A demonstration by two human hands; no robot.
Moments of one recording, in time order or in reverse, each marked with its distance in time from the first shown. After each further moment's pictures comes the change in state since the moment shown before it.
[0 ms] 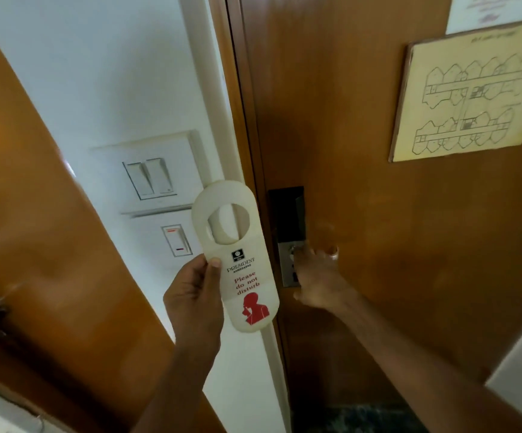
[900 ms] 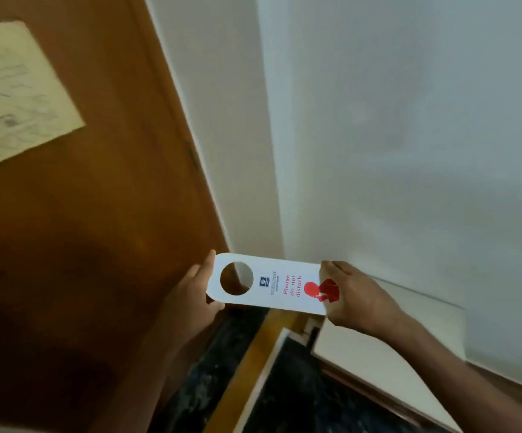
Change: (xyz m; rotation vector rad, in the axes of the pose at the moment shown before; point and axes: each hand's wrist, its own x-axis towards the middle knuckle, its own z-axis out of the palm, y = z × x) left_hand -0.315 -0.039 0.266 0.648 -1.509 0.479; right_hand -0.529 0.259 -0.073 -0.038 0.358 0.887
